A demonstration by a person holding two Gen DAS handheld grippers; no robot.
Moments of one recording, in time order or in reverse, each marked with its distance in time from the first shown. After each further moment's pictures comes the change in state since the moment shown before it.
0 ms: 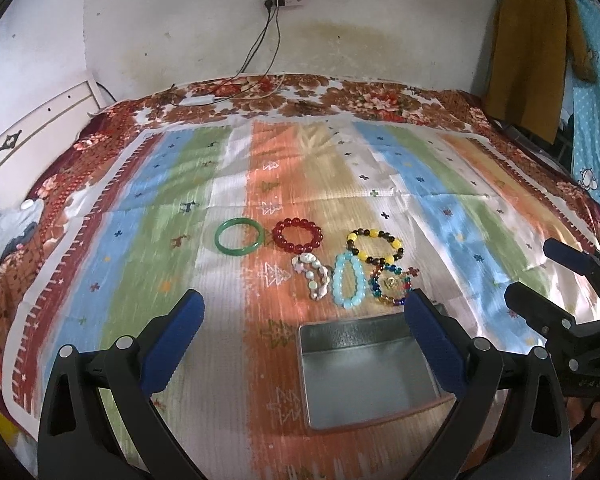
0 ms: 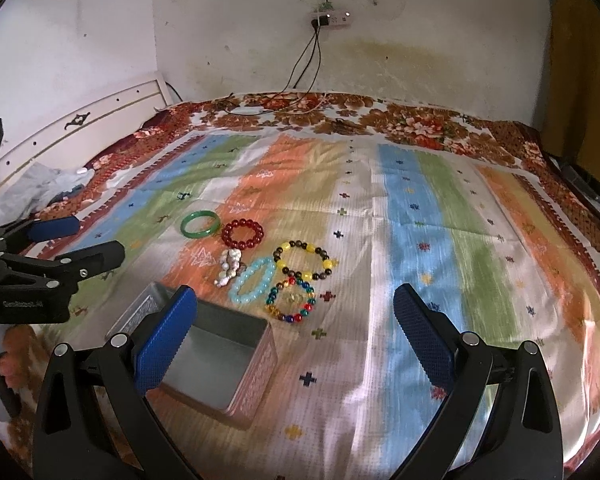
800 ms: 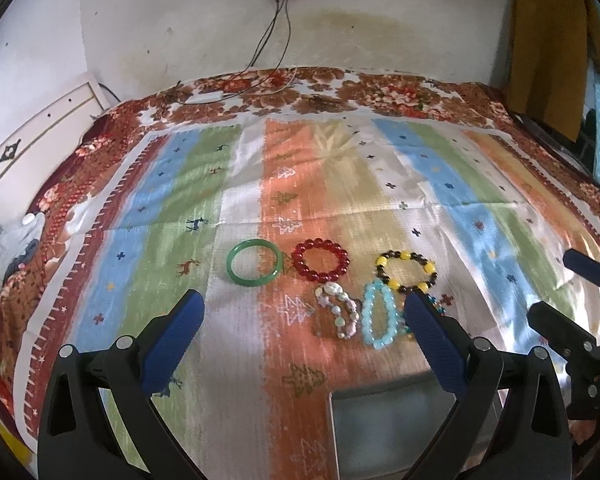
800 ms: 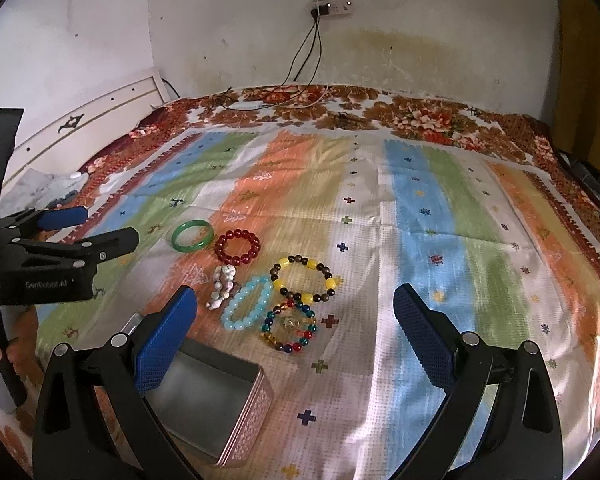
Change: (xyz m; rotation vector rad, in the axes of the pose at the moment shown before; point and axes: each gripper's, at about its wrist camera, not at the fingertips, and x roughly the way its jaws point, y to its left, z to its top) left arm 0.045 0.015 0.042 0.000 0.037 0.054; right arm 0.039 -0.010 0.029 0.025 0.045 0.021
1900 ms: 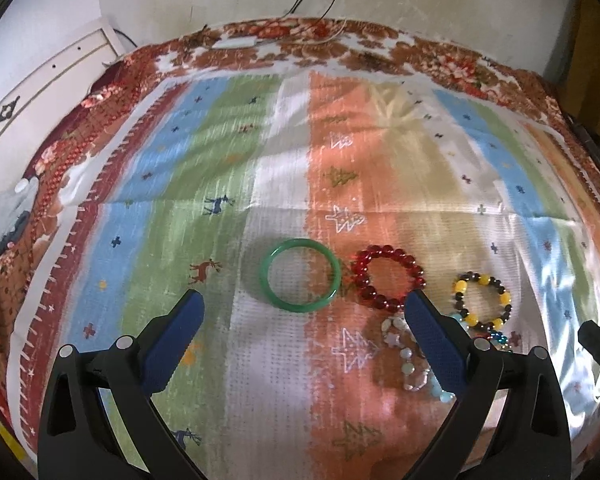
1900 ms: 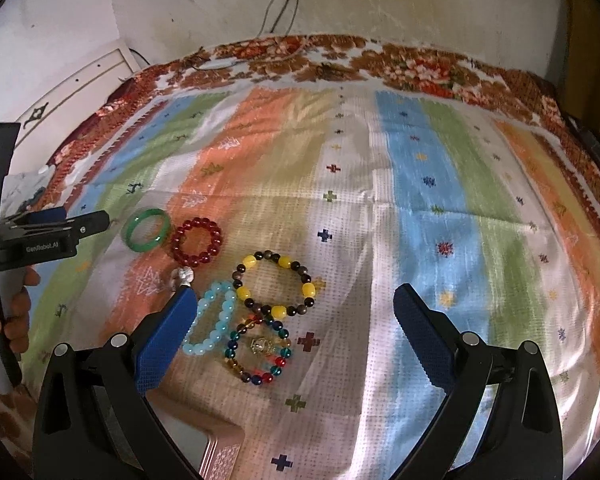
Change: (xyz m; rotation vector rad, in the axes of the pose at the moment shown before) left arm 0.099 0.053 0.036 -0.102 0.184 0.065; right arm 0.083 -0.028 0.031 0.058 0.193 -0.029
